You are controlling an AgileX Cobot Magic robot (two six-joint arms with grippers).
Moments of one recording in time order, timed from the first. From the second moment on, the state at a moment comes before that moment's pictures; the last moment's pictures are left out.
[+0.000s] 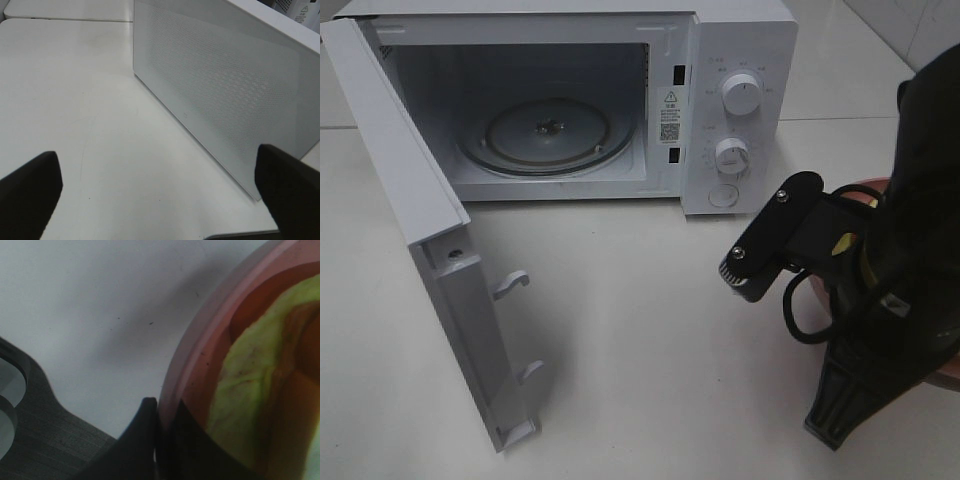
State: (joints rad) left arm 0.12 0.00 -0.52 -0.27 1.08 0.14; right arm 0.93 1.41 -0.77 -0.46 1.02 0.39
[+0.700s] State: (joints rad) left arm 0.12 0.00 -0.52 -0.27 1.08 0.14; right arm 1.10 1.33 -0.77 -0.44 1.05 0.05
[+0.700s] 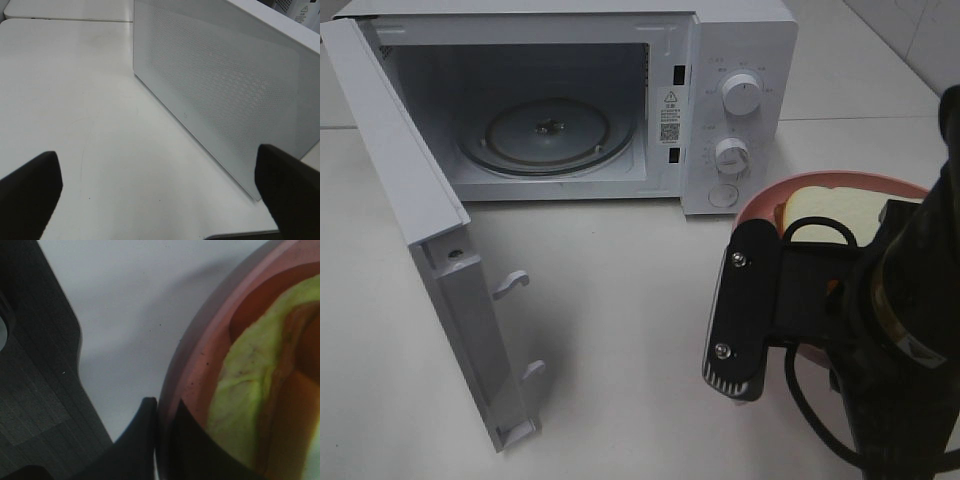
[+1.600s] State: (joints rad) left arm 0.12 0.00 -0.52 -0.27 1.08 0.14; right arm 1.10 1.33 -0.77 -0.42 0.90 -0.44
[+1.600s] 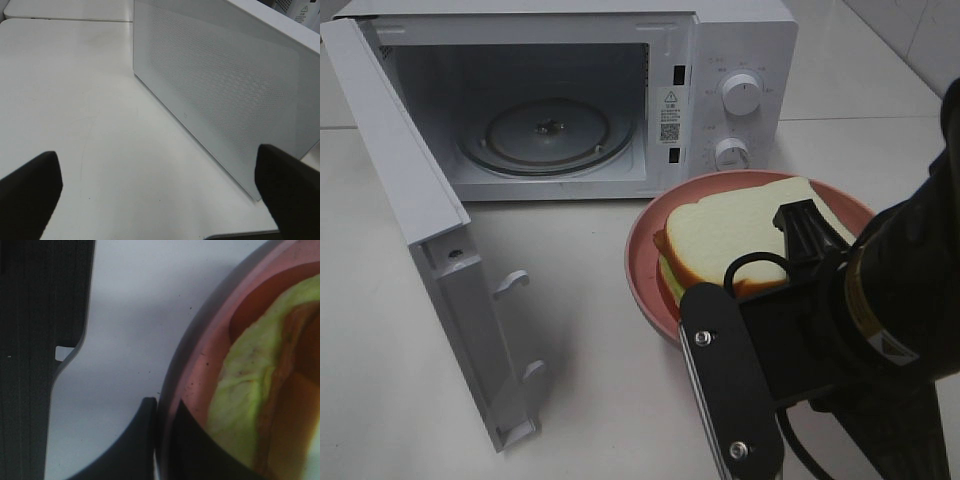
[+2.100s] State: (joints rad) left arm 0.12 0.00 -0.52 -0.27 1.08 0.14; right arm 0.94 1.33 -0.77 -0.38 0.78 -0.78
